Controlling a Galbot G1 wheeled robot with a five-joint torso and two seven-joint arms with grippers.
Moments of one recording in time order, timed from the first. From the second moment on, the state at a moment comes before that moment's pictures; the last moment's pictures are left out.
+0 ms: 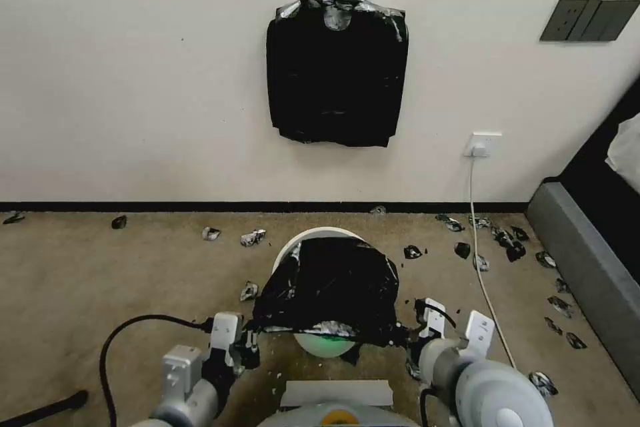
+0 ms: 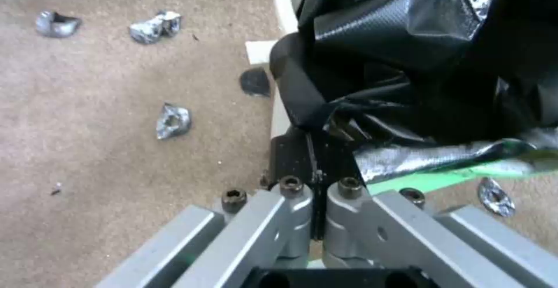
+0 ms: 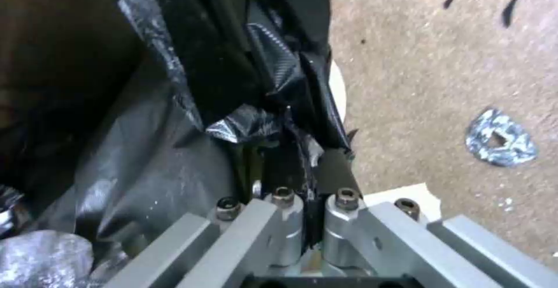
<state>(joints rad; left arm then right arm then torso) 1.80 -0.73 -0.20 -2.35 -0.79 0.28 -0.51 -1.58 1.14 0.20 2.33 1.34 -0.55 0.94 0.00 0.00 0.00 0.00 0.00</state>
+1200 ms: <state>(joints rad) 1.65 -0.74 -0.14 -2.22 -0.84 0.31 -0.51 -1.49 1.06 0.18 2.18 1.23 -0.64 0.74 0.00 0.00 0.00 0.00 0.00</state>
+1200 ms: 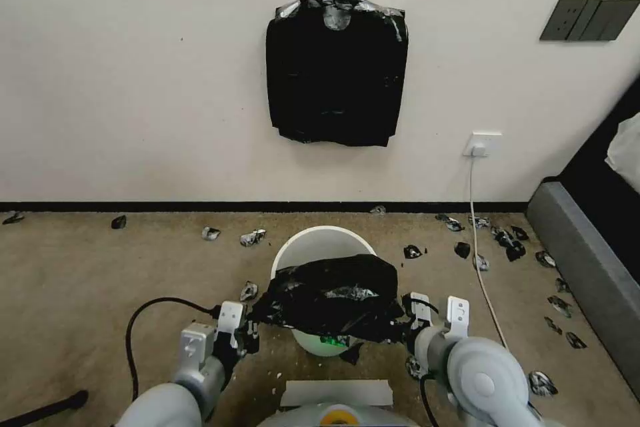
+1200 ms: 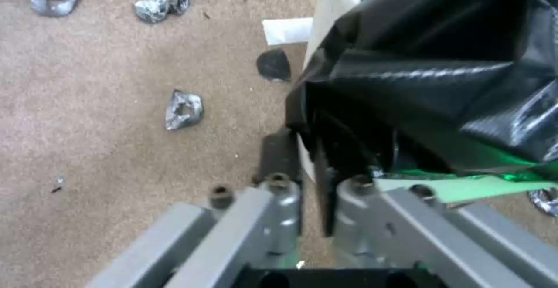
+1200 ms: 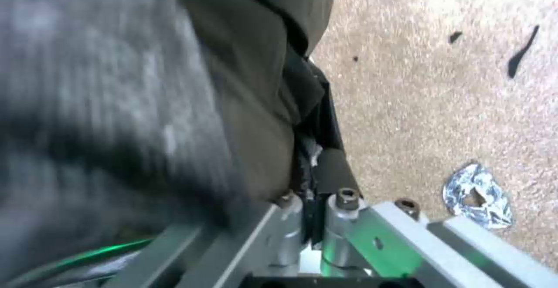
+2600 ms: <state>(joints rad) 2.00 -0.79 -0.45 -2.35 -0.59 0.22 -0.30 -1.75 0.95 0.31 2.43 1.09 -0.62 0.55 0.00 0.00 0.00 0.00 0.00</state>
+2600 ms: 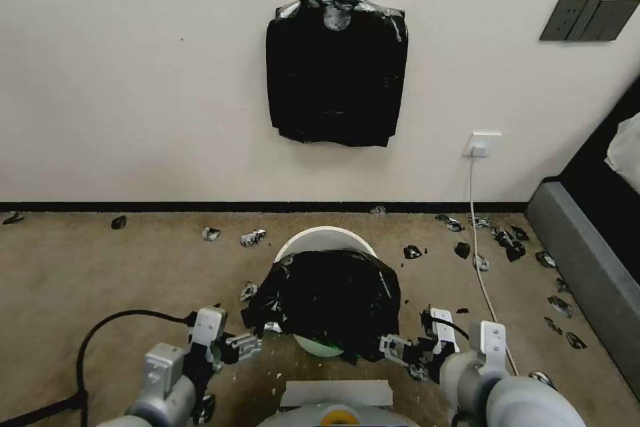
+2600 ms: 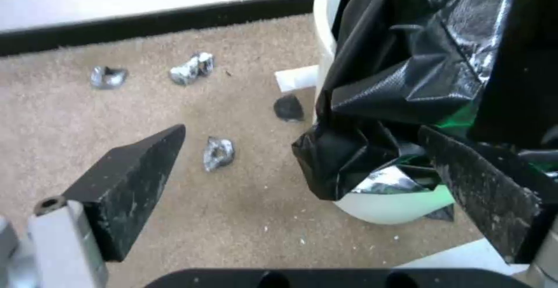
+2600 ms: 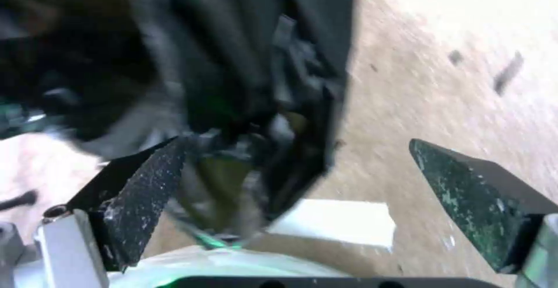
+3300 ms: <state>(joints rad) 2.04 -1.29 -0.62 -2.48 -0.32 -0.02 -0.13 -1.76 0.82 0.70 2.46 0.94 -0.53 -0.01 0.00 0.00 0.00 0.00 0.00</state>
